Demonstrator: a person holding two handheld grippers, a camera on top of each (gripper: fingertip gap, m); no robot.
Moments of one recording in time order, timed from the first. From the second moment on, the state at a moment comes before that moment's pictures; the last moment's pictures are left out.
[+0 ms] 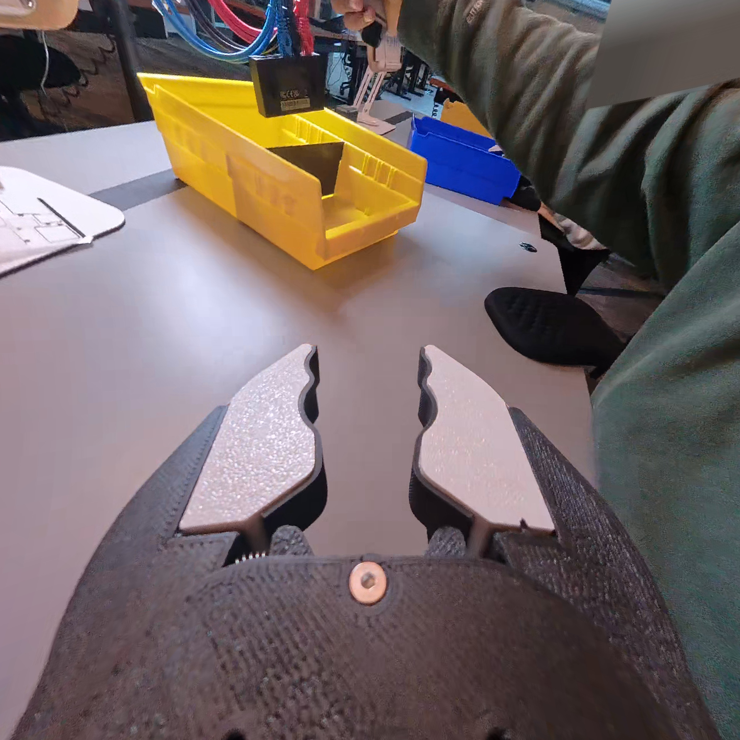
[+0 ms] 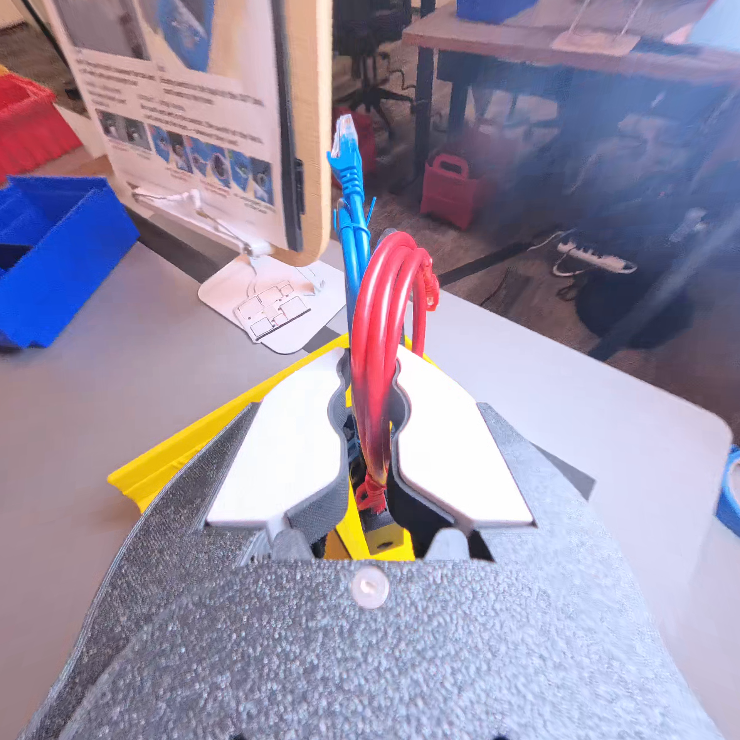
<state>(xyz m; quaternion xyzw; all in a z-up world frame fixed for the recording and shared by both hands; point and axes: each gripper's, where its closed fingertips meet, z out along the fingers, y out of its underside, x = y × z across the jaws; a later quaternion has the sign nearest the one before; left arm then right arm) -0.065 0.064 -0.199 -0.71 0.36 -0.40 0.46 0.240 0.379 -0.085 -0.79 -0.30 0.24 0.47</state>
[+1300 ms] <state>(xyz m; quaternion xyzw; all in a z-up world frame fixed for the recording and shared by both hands) -0.327 0.098 -0.298 -0.88 0.37 0.15 0.26 0.196 0.151 -0.264 -0.78 -0.47 -0.02 0.41</state>
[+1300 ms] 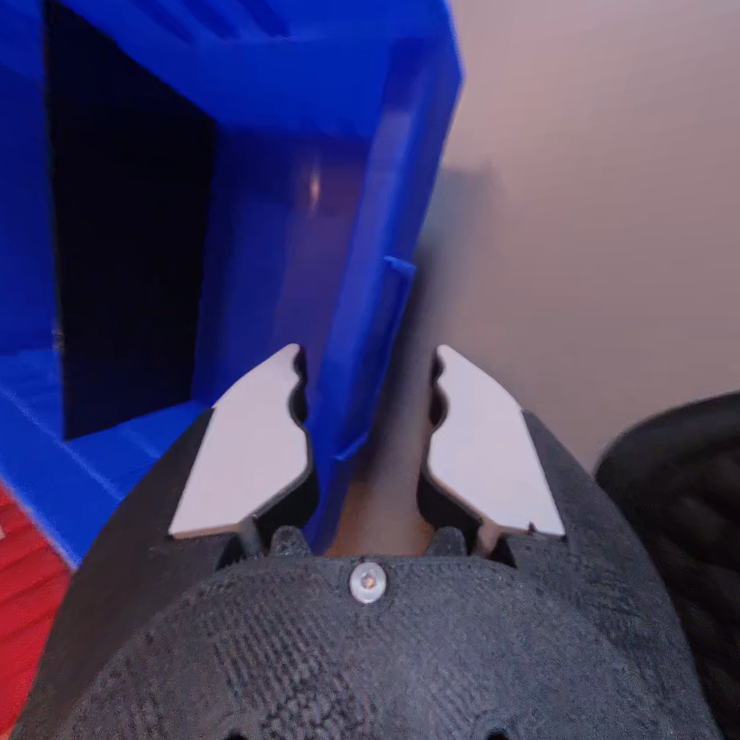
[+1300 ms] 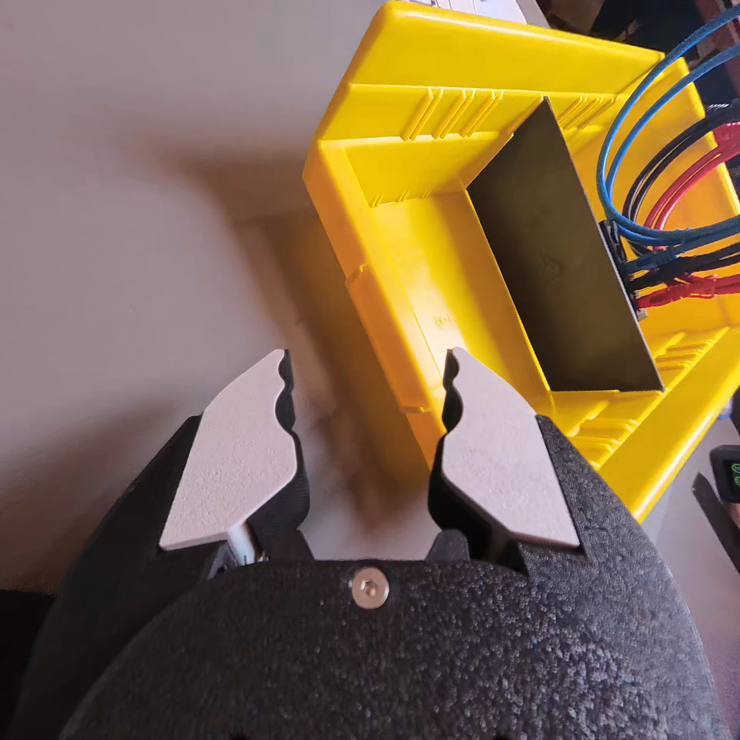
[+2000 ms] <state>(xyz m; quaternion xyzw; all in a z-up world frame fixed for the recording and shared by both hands) -0.117 0.107 -0.272 -0.71 0.58 0.09 0.40 0.290 0.168 -0.200 -0.80 -0.24 -0.11 0.54</state>
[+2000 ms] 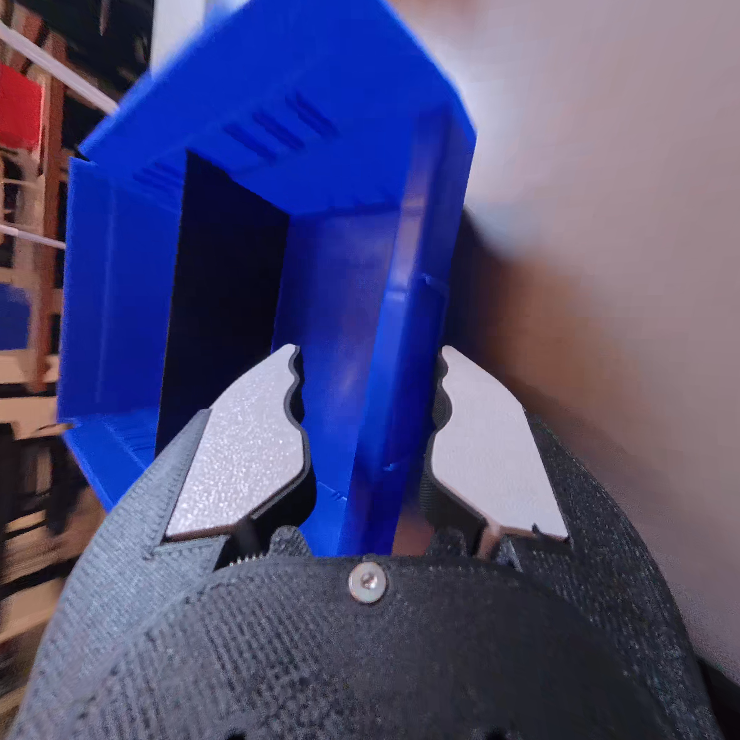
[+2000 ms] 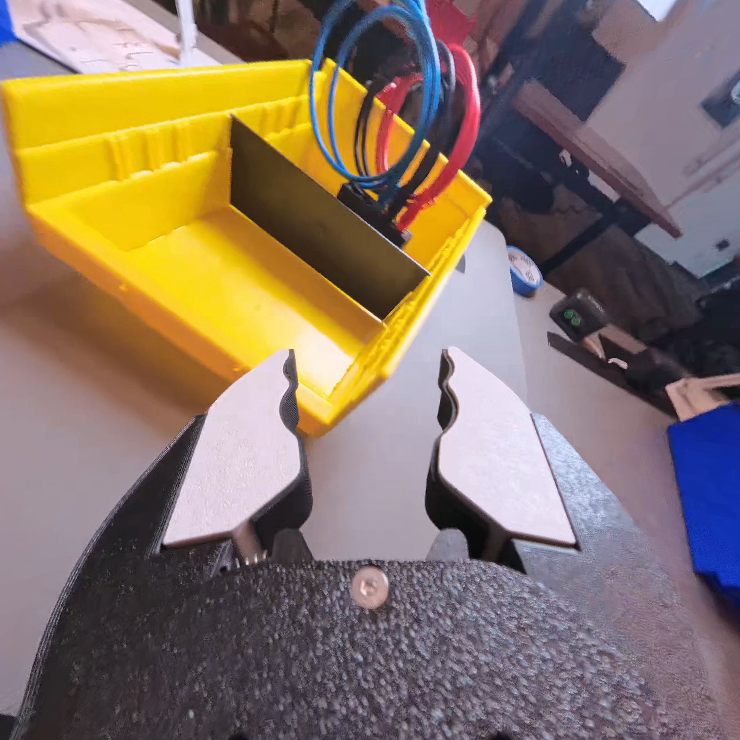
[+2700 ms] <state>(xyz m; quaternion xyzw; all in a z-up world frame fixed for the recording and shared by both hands) 0.069 0.055 -0.234 -0.77 0.29 -0.37 0.44 0.249 0.084 -0.235 -0.85 -0.22 0.06 0.48</state>
